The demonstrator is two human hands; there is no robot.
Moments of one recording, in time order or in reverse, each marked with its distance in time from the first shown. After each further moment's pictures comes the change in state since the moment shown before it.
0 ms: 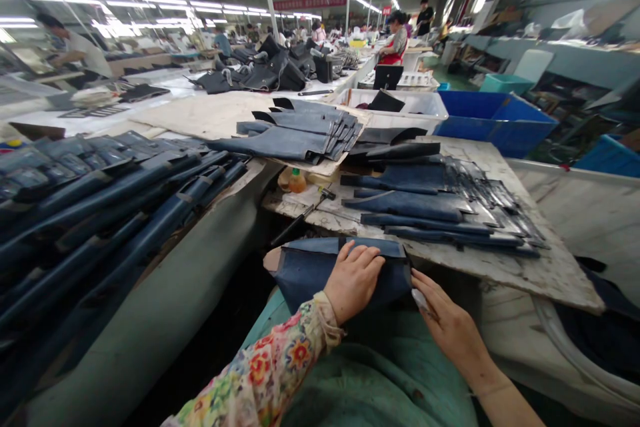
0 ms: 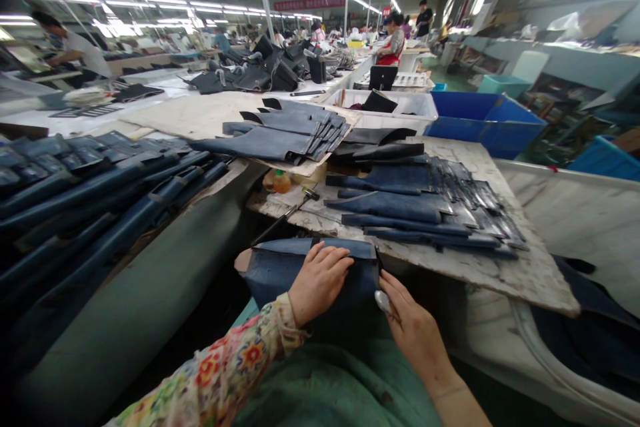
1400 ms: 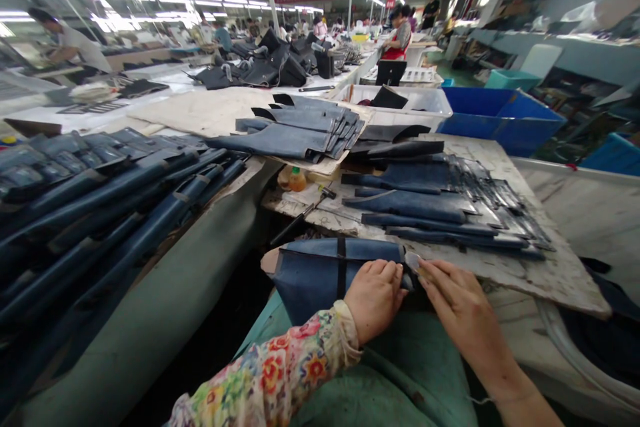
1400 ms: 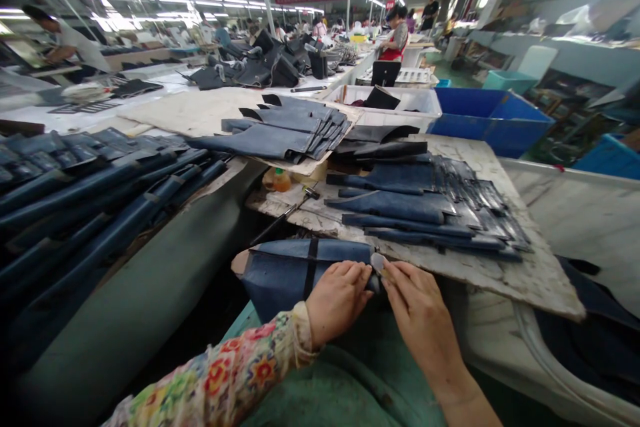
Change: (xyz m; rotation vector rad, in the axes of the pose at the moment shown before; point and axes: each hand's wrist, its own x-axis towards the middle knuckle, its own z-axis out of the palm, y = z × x) left_hand 0.011 0.030 0.013 0.010 -0.166 0.031; right_hand 0.036 -0.024 -0.036 -0.133 0.241 -0.054
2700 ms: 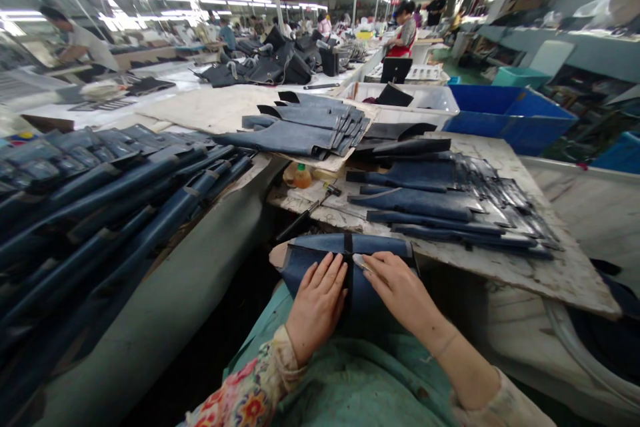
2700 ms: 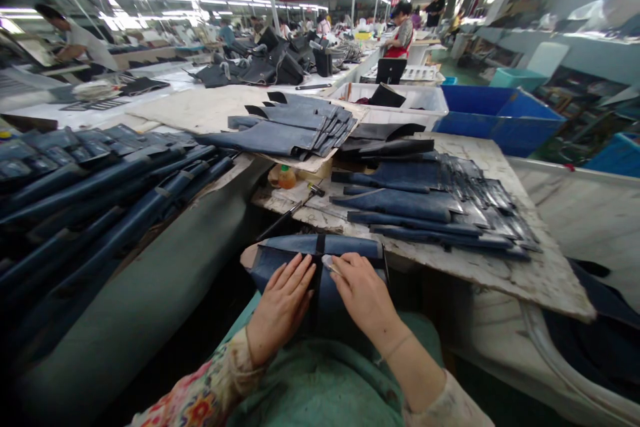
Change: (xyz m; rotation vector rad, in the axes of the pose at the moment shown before) left_hand -0.093 -0.045 -0.019 0.187 0.132 -0.218; right_hand 0.034 -0.064 0.046 0.187 -0.330 -0.054
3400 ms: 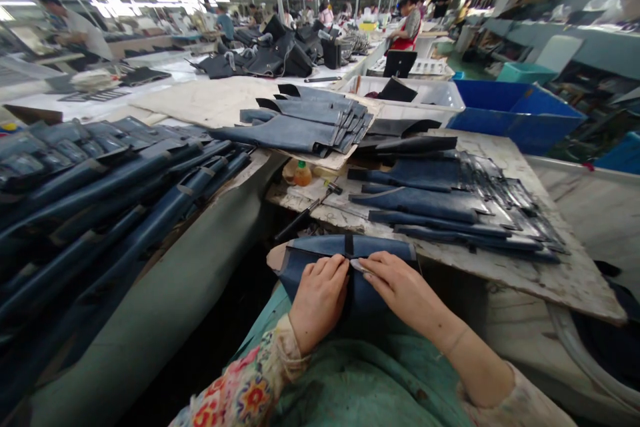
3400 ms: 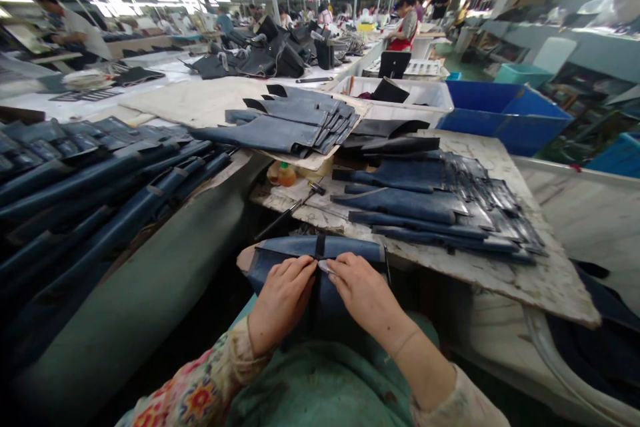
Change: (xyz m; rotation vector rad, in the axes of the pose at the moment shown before) left_hand 0.025 -0.004 -0.009 -0.096 -0.068 -0.080; right_hand 0.017 -0.006 -0.013 -0.015 -0.116 -0.066
